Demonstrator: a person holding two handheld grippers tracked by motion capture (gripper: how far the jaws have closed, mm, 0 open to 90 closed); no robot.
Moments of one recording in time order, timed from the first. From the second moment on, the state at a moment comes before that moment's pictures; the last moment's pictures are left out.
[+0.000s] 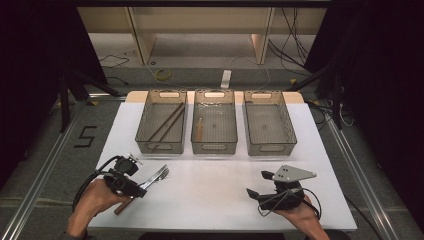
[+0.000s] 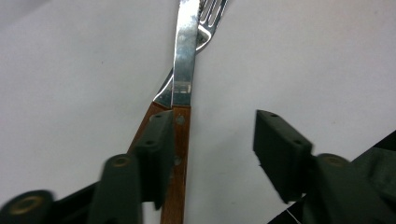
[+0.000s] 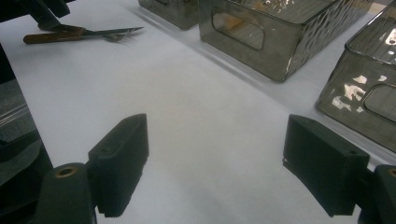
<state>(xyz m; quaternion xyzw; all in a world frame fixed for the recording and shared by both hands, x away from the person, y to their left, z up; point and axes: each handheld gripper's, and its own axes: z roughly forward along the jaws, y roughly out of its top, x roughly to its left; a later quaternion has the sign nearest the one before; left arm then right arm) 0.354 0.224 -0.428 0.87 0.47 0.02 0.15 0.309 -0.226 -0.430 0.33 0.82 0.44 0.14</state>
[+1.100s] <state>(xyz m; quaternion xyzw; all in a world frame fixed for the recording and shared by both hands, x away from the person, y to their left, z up) 0.352 0.231 -0.449 0.87 0.48 0.00 0.10 0.308 -0.227 -0.430 0.33 0.82 0.44 0.15</state>
